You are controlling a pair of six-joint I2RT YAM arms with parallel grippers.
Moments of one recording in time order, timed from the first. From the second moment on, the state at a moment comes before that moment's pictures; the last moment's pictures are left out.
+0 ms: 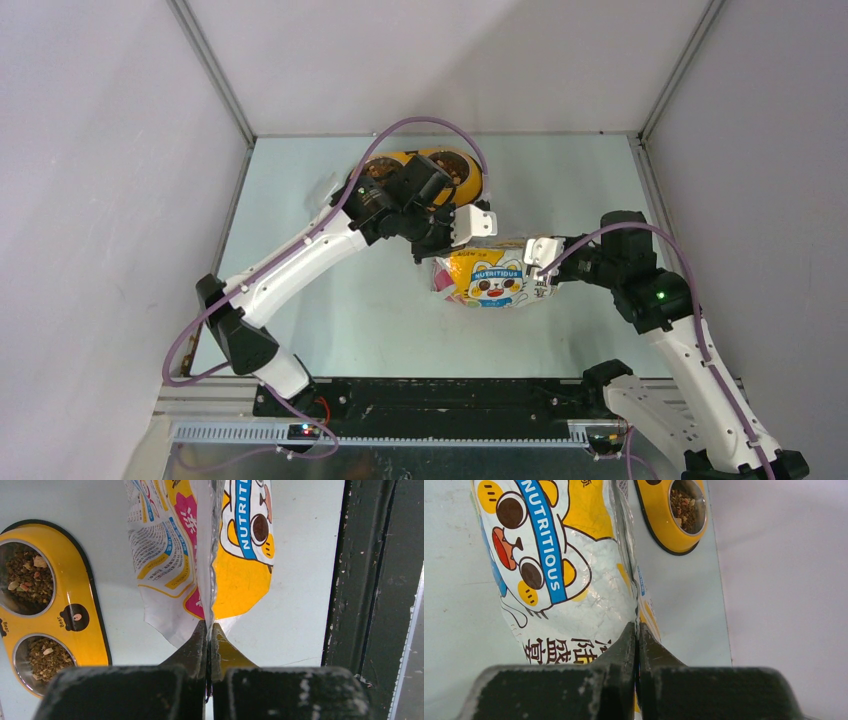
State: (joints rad) left arm -0.87 1.58 1.71 -1.08 0.32 0.63; right arm 0.34 0.79 0.94 -0.71 -0.47 -1.06
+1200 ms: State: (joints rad) left arm -0.87 1.58 1.71 -1.09 0.33 0.62; right arm 0.29 0.66 0.86 -0.72 -0.31 -1.17
